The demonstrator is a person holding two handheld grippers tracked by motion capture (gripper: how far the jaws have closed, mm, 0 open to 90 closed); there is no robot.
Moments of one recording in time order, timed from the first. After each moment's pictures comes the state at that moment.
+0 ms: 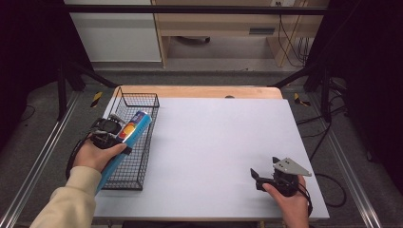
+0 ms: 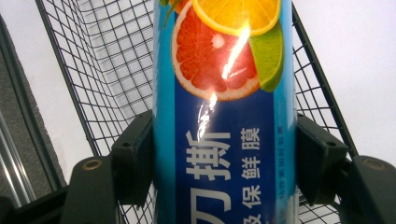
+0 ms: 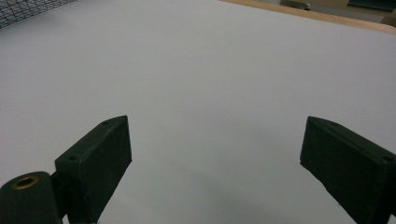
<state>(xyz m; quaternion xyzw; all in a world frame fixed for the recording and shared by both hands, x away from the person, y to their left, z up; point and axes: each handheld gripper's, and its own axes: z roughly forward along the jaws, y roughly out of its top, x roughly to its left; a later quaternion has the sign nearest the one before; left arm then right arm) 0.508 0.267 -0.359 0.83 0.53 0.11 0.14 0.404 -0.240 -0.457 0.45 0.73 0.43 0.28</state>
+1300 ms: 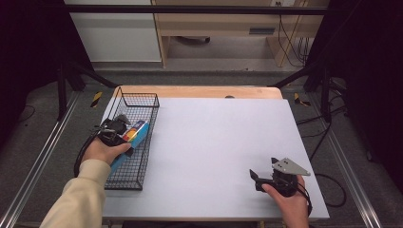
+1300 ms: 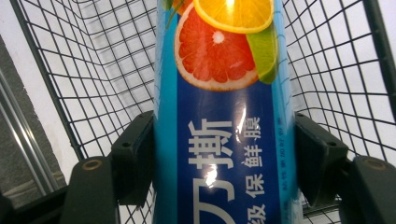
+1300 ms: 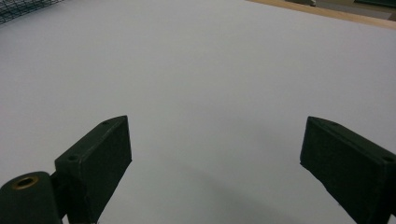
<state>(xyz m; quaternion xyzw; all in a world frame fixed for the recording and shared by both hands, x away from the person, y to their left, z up) 0.531 0.260 -0.383 0.83 0.55 0.08 0.06 0.405 -0.239 -0.458 0.45 0.73 0.43 0.27</state>
